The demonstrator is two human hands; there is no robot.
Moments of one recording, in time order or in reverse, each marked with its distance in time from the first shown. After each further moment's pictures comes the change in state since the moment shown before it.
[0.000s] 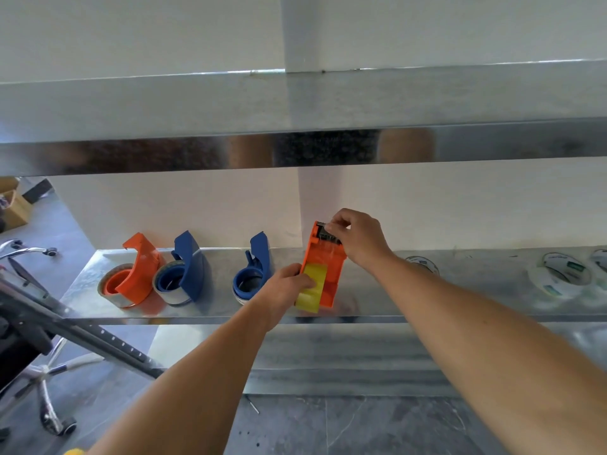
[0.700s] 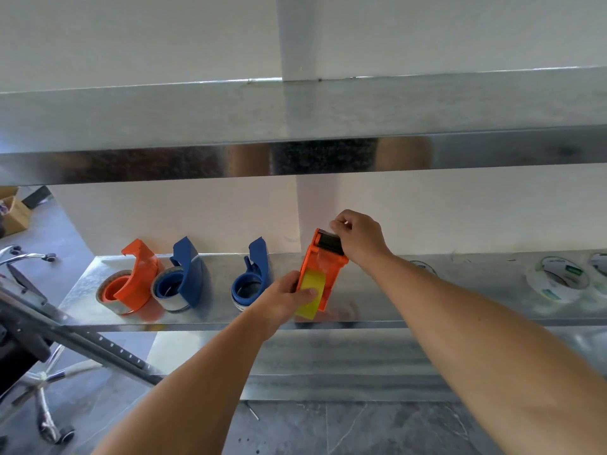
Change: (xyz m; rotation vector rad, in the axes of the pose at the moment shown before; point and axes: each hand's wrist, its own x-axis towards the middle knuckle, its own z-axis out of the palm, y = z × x) left_hand 0.001 -0.007 -0.004 0.124 -0.033 0.025; right_hand 0.011 0.001 -0.001 0.024 0.033 0.109
